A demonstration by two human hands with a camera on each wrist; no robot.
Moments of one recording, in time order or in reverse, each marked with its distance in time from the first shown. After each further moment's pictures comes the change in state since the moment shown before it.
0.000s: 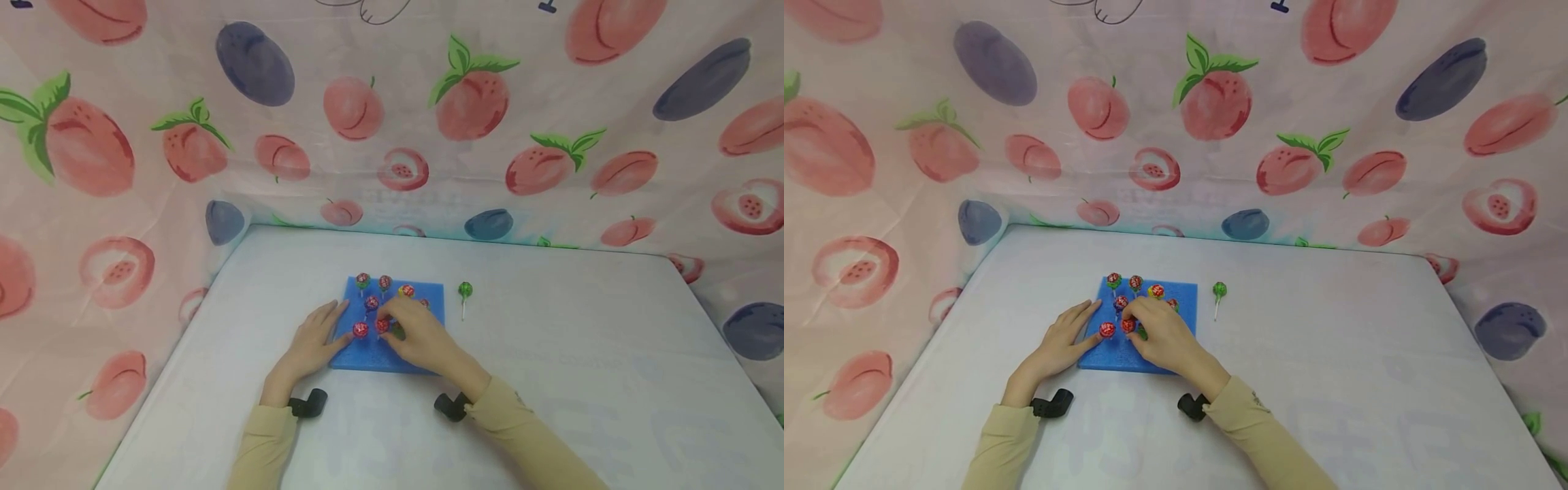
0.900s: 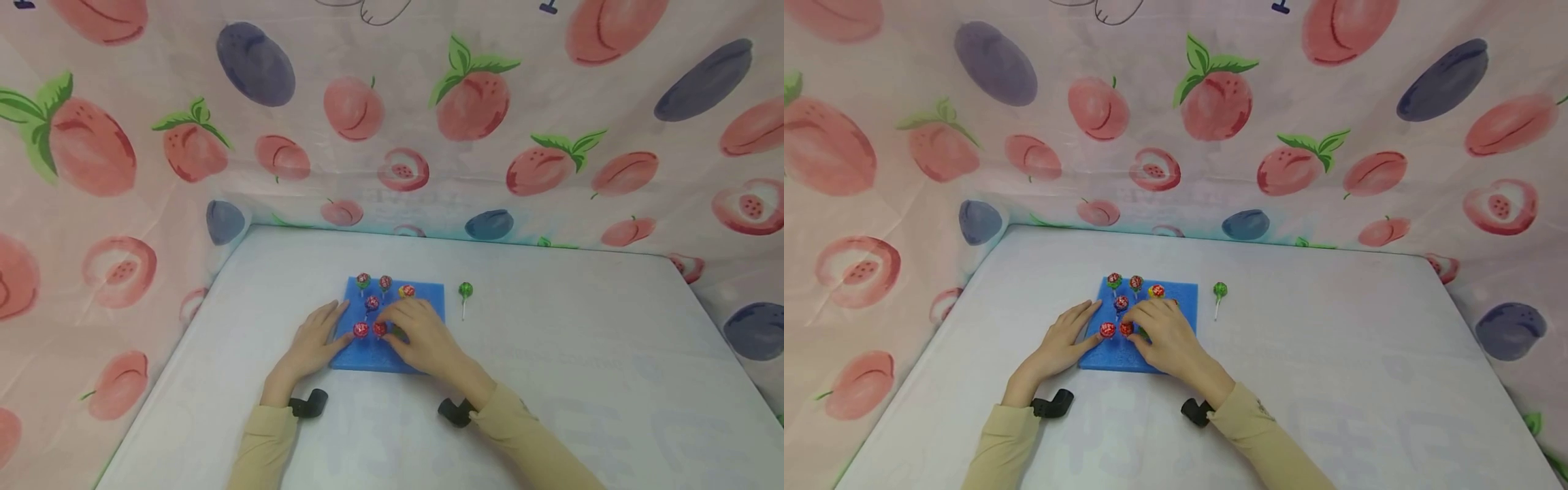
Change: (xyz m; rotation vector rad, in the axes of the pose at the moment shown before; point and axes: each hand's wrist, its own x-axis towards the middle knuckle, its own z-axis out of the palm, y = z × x) left_hand -0.001 -0.001 -0.002 -0.016 -0.001 -0.003; right_hand -0.006 -0.001 -0.002 -0.153 0.049 -0.057
